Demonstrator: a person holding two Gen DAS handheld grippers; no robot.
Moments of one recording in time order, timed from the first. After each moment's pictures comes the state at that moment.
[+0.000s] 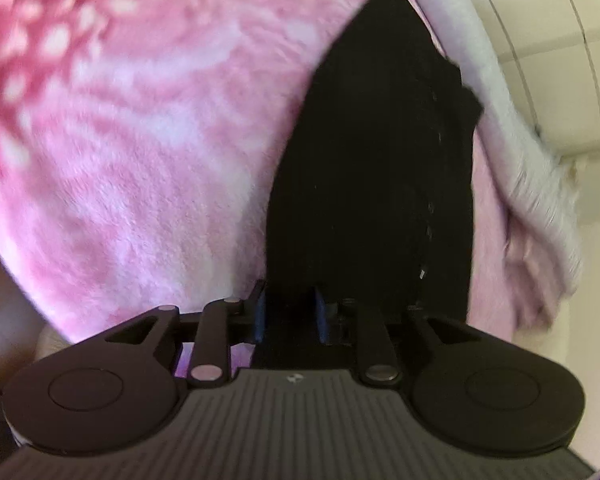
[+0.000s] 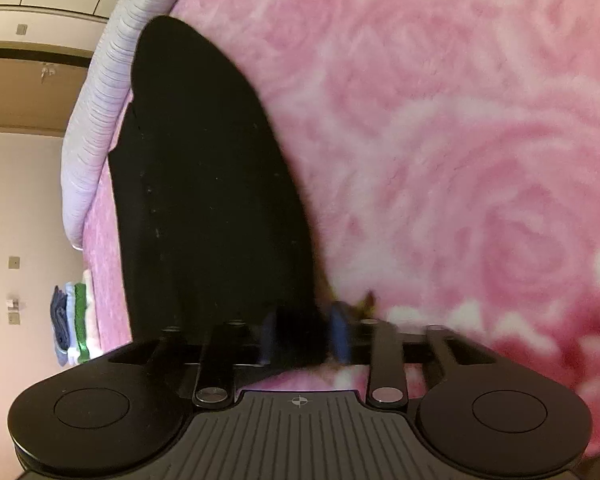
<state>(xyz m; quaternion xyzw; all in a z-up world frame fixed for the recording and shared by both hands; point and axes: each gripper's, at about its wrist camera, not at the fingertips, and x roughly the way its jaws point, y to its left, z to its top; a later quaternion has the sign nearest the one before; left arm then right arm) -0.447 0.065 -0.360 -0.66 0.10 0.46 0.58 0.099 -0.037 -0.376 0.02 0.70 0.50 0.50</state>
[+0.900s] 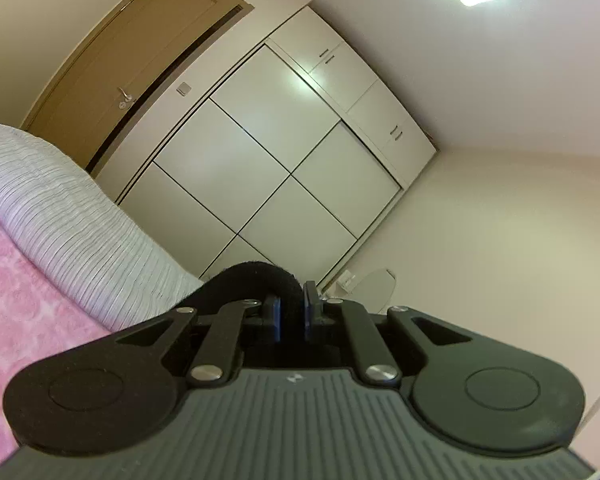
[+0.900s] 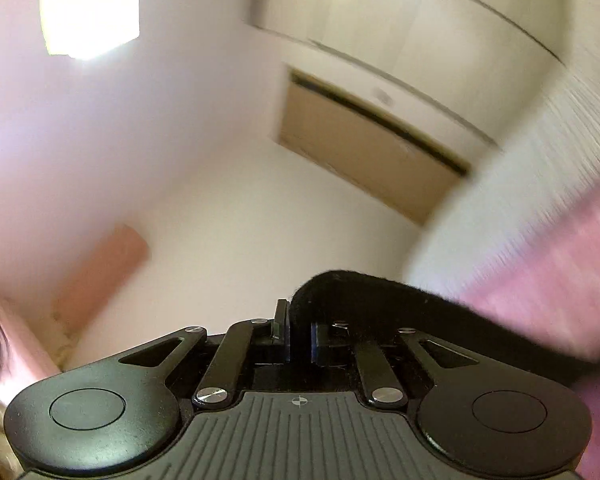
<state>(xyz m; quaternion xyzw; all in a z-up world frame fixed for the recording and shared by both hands) -0.449 0.138 0.132 -0.33 -0.15 0.40 0.84 0.087 -0.011 0.066 0.28 0.41 0.80 0.34</state>
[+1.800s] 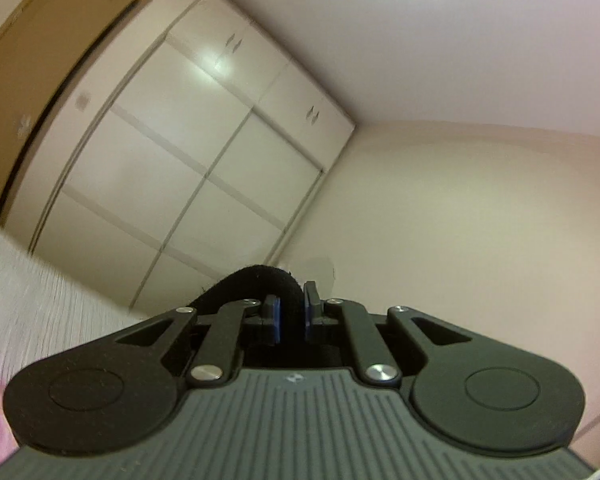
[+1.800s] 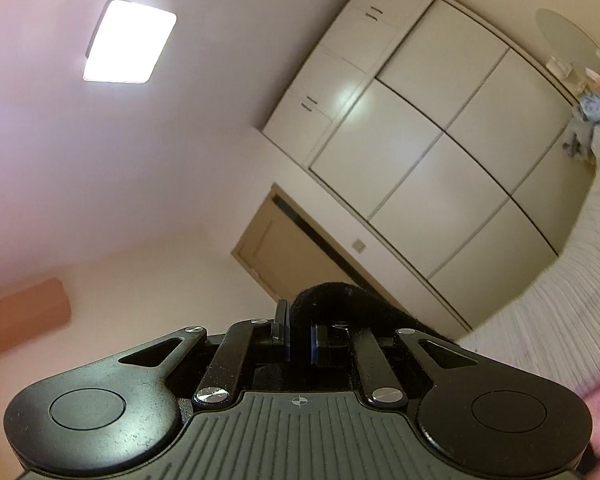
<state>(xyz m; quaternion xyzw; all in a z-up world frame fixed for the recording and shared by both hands) -0.460 0.290 0.188 -0.27 -0.10 0.28 0.92 -0.007 0.116 0.205 0.30 0.27 0.75 0.52</state>
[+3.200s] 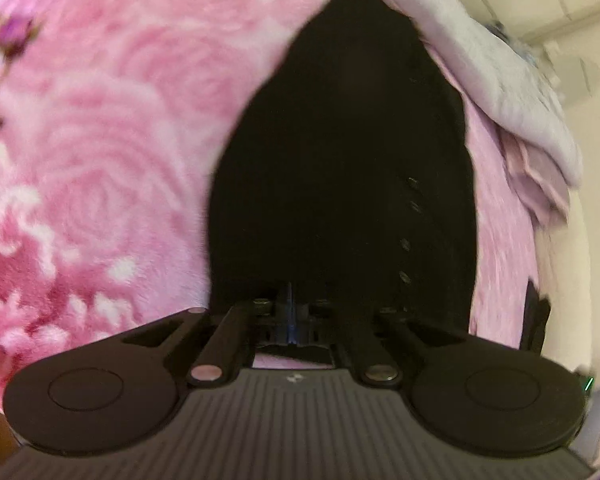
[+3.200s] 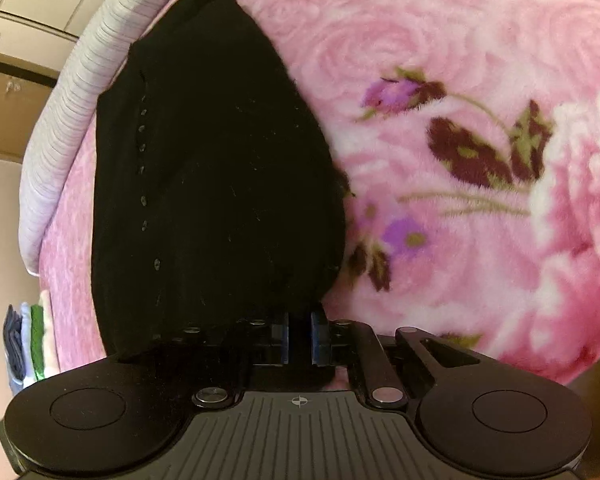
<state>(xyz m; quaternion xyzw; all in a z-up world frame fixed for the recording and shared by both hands) -0.500 0.168 -0.298 -0.56 0.26 0.38 0.69 -0.082 0.033 -0.332 -0.01 0.67 0.44 0.60</state>
